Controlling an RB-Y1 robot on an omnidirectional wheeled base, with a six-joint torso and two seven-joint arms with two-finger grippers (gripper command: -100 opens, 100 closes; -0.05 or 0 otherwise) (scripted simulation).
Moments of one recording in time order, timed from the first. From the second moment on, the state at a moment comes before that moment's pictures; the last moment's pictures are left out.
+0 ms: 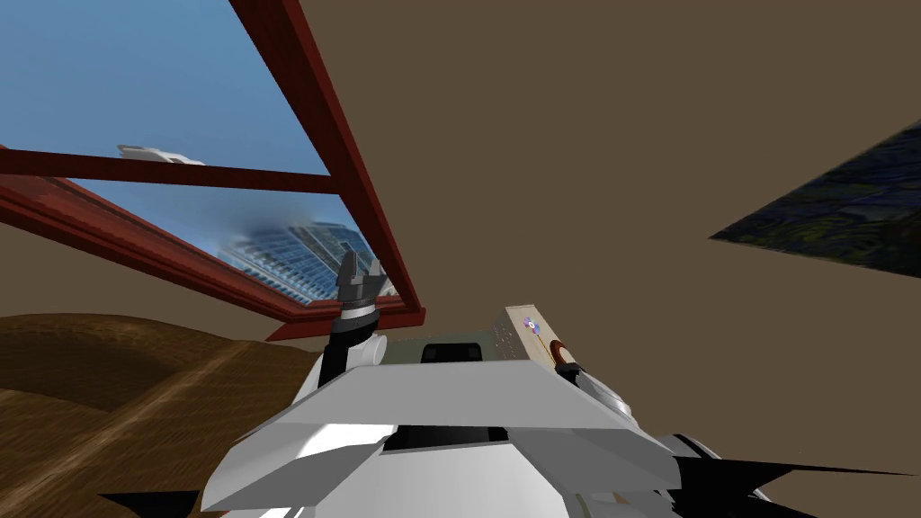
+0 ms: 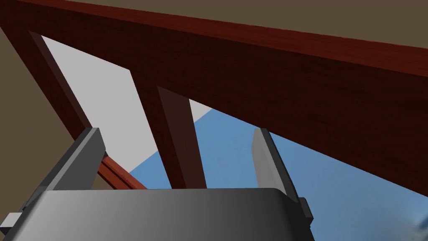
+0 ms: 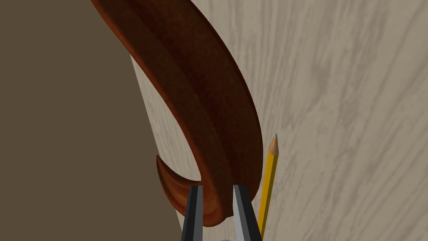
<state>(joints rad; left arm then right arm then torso) 0.54 0.00 0.02 -2.25 -0.05 -0.57 0.00 0.17 -0.61 0.09 -0.54 0.77 0.08 0.69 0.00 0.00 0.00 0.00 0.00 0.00</state>
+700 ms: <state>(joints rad) 0.54 0.00 0.02 -2.25 -0.05 -0.57 0.00 0.28 -0.60 -0.07 -0.56 0.90 0.02 0.60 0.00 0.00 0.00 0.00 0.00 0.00</state>
